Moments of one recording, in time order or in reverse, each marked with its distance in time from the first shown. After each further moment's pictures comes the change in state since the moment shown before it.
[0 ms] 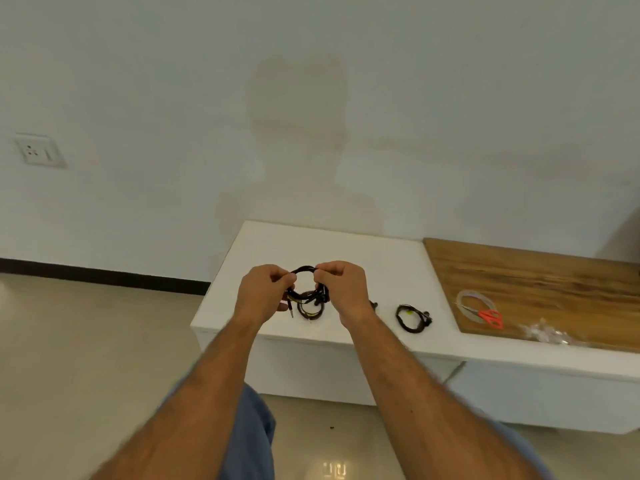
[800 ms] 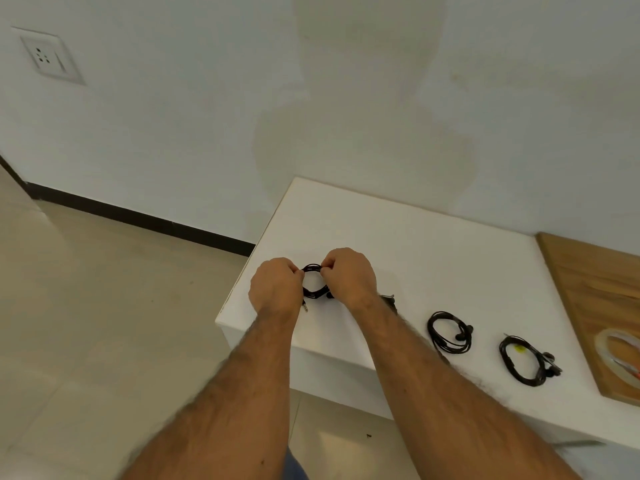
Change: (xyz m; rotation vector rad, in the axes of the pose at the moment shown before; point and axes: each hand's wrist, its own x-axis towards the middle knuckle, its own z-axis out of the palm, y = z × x) left_hand 0.132 -0.124 -0.003 0.565 0.278 -0.292; right_hand 0.149 0.101 0.133 -0.972 -0.275 -0.124
